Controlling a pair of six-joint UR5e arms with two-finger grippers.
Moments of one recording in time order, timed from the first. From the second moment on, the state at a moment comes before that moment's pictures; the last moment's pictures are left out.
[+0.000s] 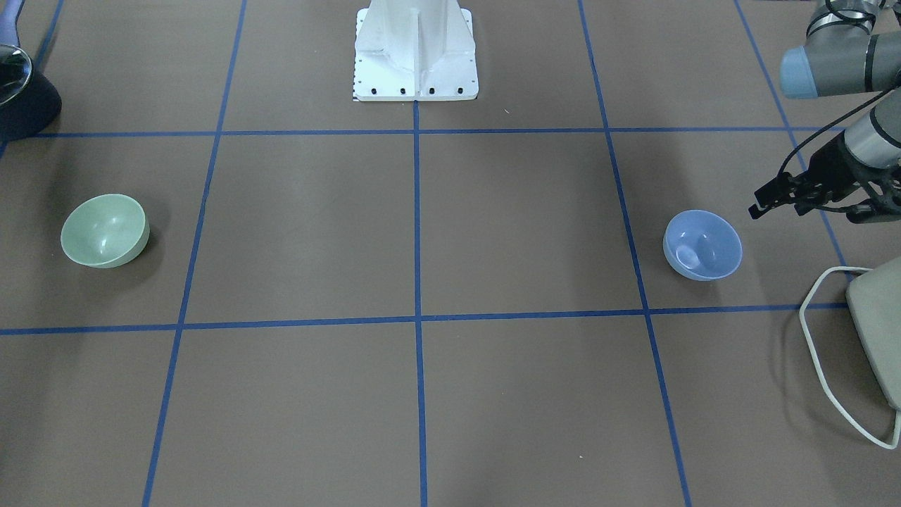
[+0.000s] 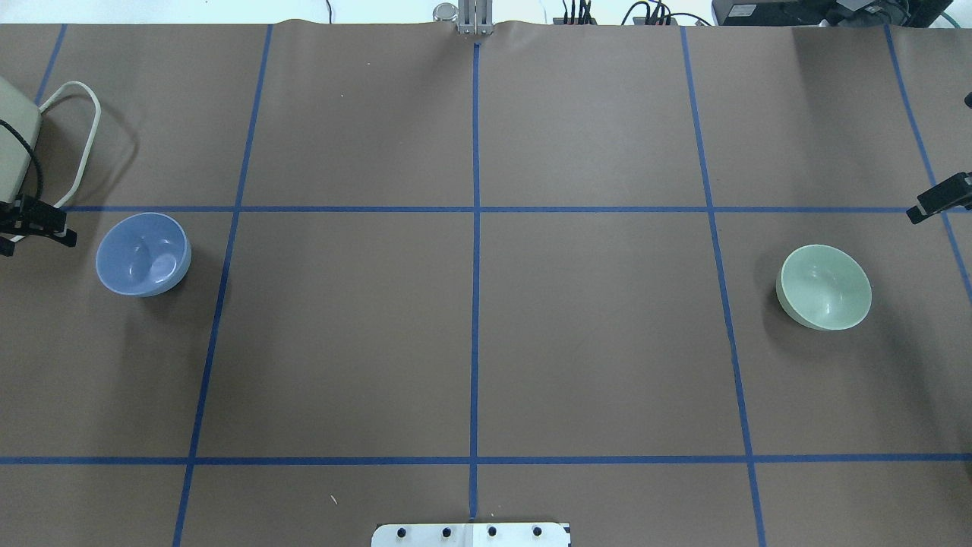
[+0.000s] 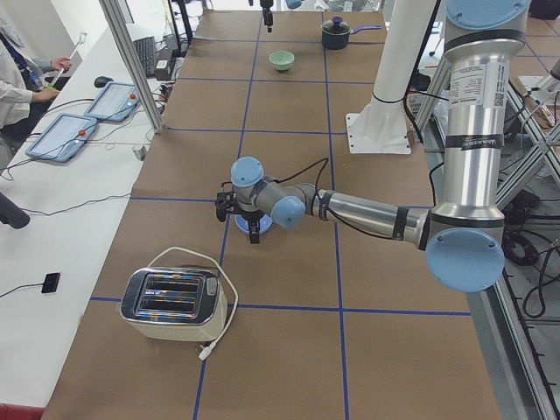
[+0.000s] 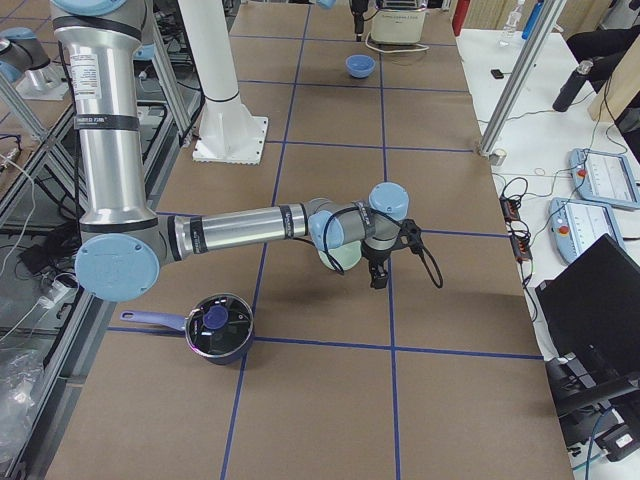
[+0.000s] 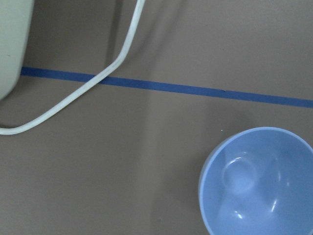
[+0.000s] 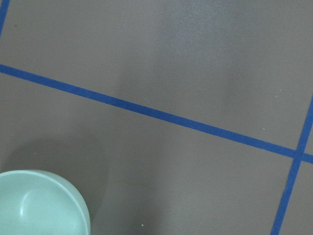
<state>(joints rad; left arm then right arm) -1.12 -1.57 -1.72 -1.96 -2.34 -0.78 1.28 -1.53 1.69 -1.43 2.37 0.17</state>
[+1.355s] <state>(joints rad) -1.02 -1.66 -1.55 -2.14 -2.32 -0.92 1.13 -1.61 1.71 -1.13 2.39 0.49</state>
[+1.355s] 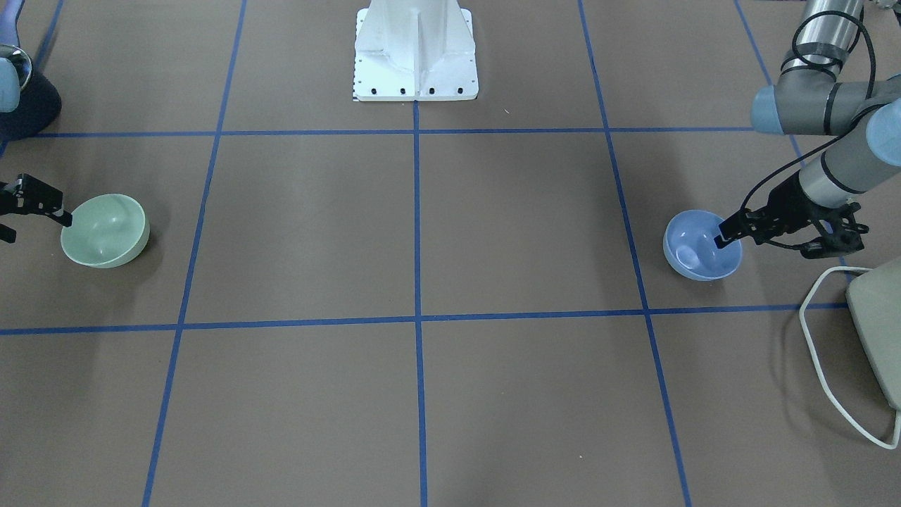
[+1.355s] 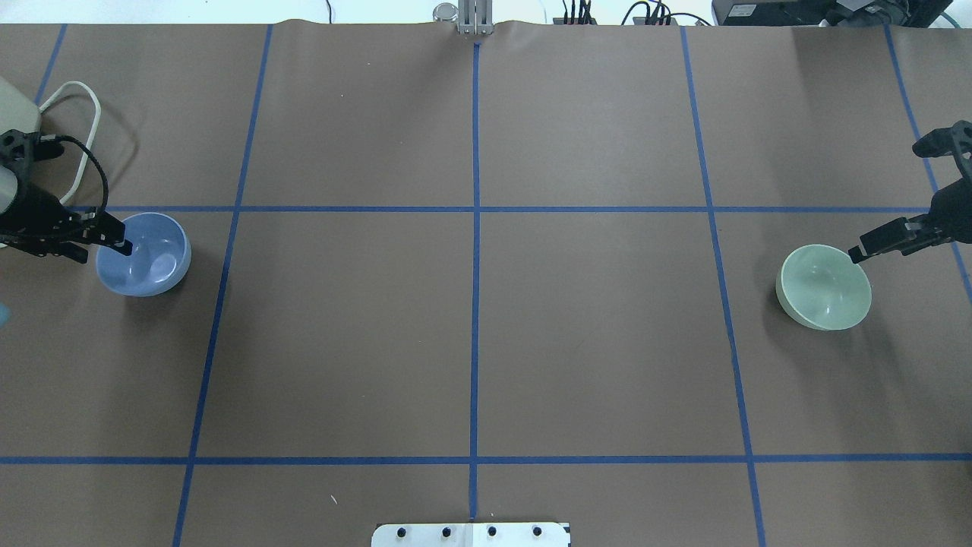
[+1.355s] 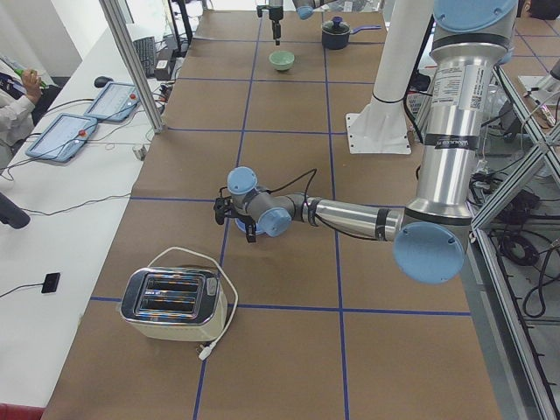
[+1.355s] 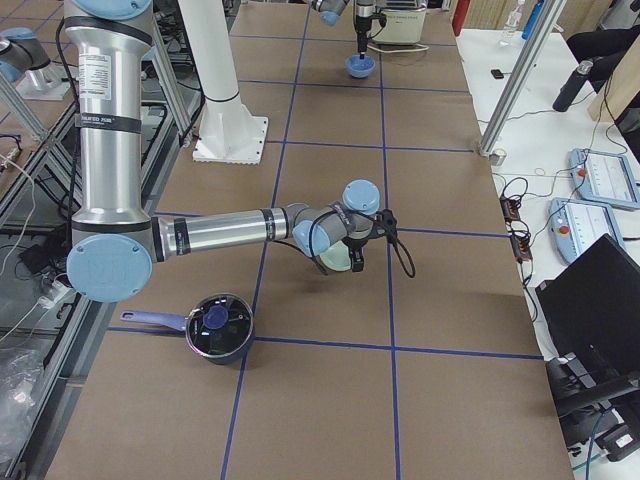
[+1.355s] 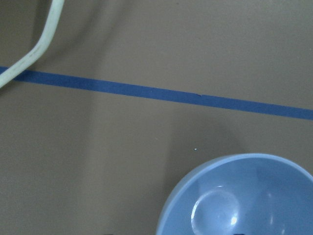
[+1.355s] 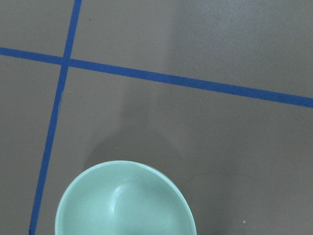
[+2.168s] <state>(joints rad) -1.01 -1.66 -1.54 -2.15 -2.32 -0.92 1.11 -1.61 1.72 -1.13 2.39 0.51</state>
